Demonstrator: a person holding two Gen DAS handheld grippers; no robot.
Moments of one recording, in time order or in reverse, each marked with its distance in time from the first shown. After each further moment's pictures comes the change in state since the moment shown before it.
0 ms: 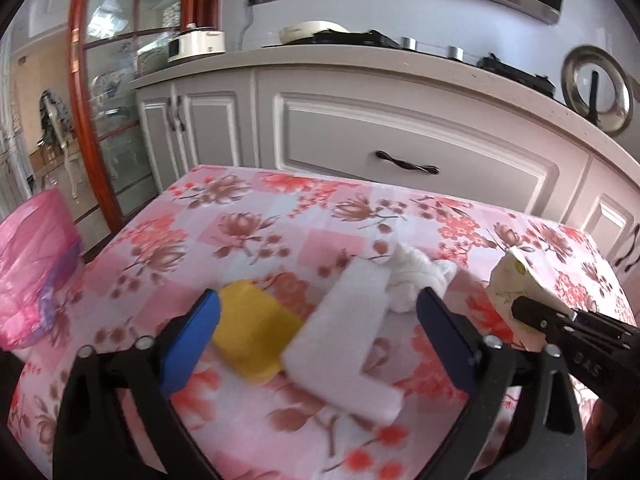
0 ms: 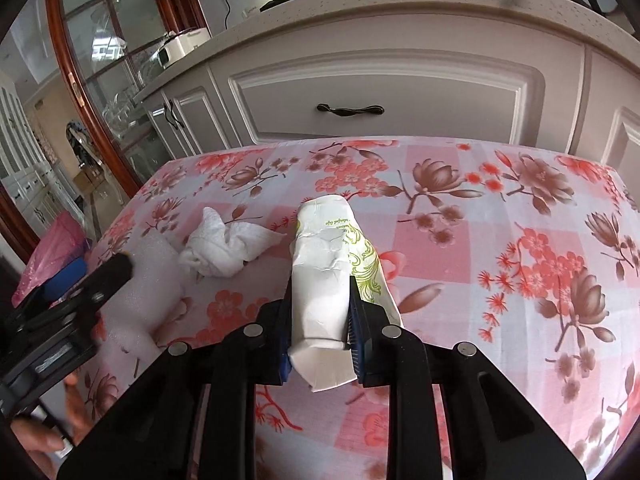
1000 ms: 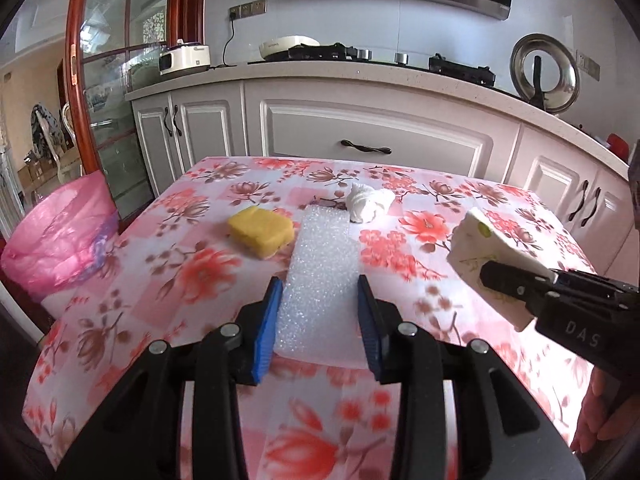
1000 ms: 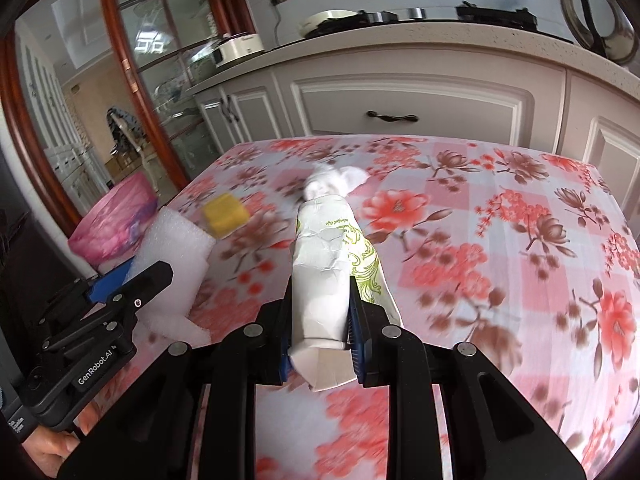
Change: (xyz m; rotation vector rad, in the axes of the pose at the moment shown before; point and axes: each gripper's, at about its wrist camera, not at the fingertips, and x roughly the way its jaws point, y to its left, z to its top) left arm -0.150 -0.002 -0.081 0.049 -0.033 -0.047; right arm -0.118 0.055 -0.079 -0.108 -0.041 0.089
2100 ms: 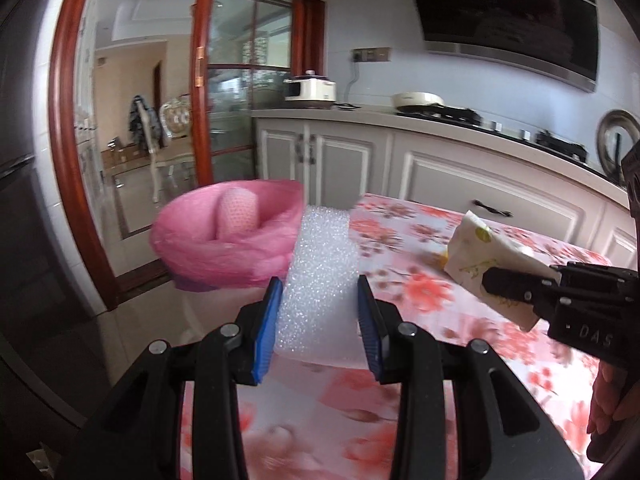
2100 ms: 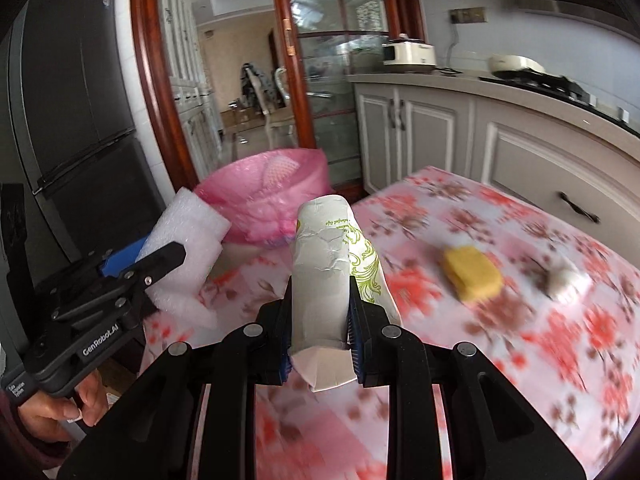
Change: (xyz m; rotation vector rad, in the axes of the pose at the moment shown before) left arm -0.098 0.190 -0.028 -0.194 -0.161 0.300; right arm 0.041 0.217 0.028 -0.377 -0.024 0.352
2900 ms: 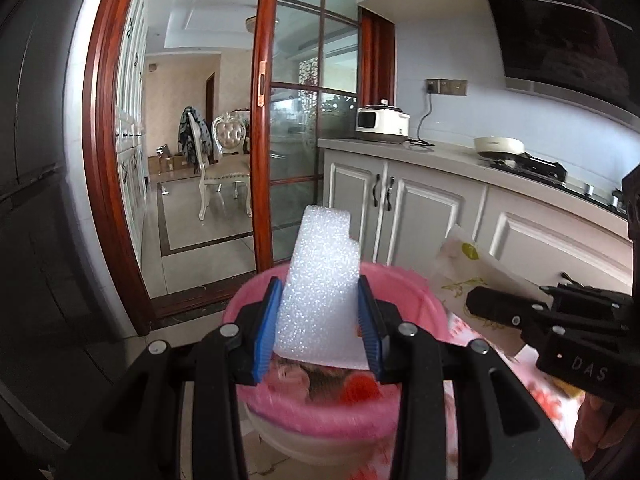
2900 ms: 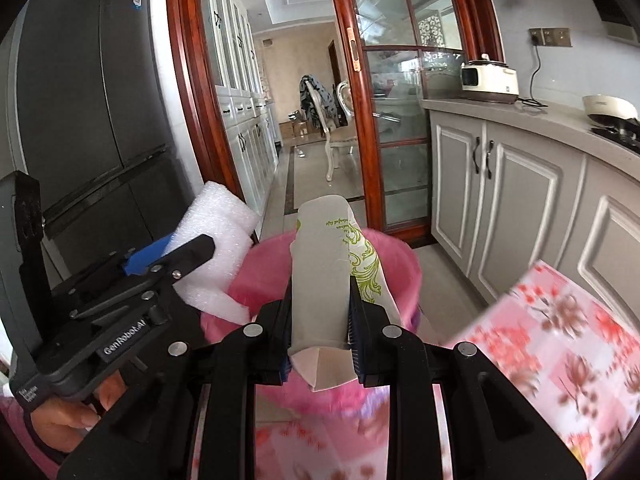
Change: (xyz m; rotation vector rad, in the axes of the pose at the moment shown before) left arm 0.115 0.116 0.110 -0.085 -0.092 0.165; right arm 0.161 0.042 0.141 -0.087 -0.057 0.206
